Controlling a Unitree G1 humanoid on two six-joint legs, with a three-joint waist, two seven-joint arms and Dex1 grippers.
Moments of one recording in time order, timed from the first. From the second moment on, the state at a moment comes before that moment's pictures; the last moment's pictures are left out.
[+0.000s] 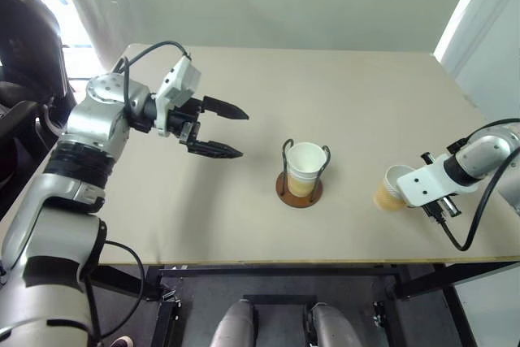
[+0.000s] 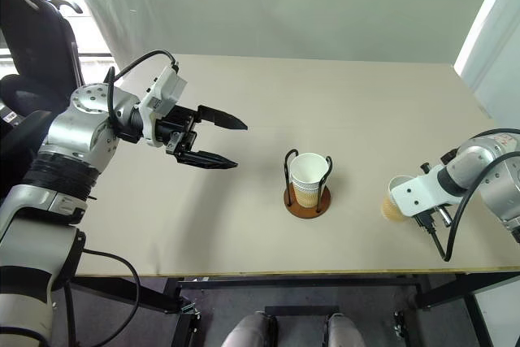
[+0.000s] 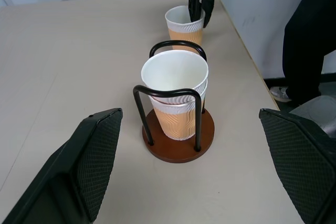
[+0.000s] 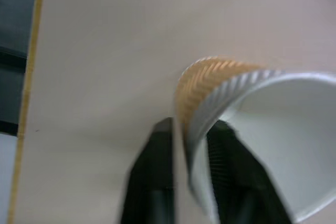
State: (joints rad) left arm -1.11 0.85 -0.41 0.61 -0.63 0.10 -1.58; right arm -0.70 -1.14 0.36 0.08 -0.26 -0.16 1.55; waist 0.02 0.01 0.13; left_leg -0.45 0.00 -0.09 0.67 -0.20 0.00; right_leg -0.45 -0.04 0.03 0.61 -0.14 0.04
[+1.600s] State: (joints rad) left arm -1.16 0.74 -0.48 0.75 -0.59 0.01 -1.58; right arm -1.25 -0.92 0.46 -0.12 -0.11 0.09 1.61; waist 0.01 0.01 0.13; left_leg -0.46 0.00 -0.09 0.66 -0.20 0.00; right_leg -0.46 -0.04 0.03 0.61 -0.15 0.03
